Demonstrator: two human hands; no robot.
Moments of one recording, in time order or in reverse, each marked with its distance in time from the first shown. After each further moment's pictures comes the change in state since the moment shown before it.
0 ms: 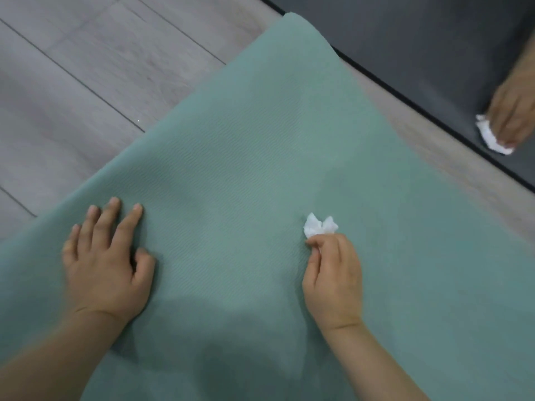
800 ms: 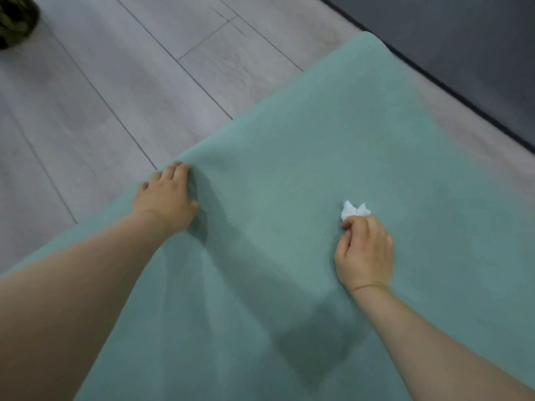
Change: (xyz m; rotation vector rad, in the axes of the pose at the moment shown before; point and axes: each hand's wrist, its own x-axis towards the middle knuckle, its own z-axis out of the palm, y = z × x) left_hand 0.029 0.004 -0.089 0.257 -0.406 -0.211; right_hand 0.013 -0.003 -0.007 -0.071 -0.132 -0.076
